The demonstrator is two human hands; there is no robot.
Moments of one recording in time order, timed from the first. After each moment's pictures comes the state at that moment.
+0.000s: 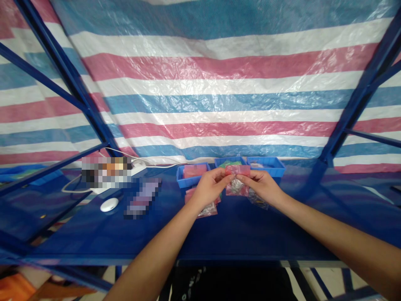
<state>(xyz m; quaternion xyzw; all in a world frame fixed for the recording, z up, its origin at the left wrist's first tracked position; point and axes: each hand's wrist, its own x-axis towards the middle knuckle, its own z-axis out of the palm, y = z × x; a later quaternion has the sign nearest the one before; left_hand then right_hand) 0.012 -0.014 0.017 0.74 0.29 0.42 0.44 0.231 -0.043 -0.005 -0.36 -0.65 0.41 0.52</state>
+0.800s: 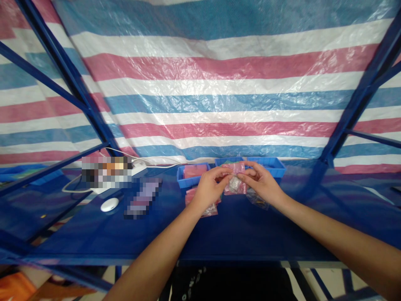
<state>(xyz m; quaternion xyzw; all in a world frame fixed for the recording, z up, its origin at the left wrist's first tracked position) 0.014 -0.013 0.013 0.77 0.31 0.46 0.31 0.231 -0.038 -0.011 -0.37 -0.62 0.40 0.57</state>
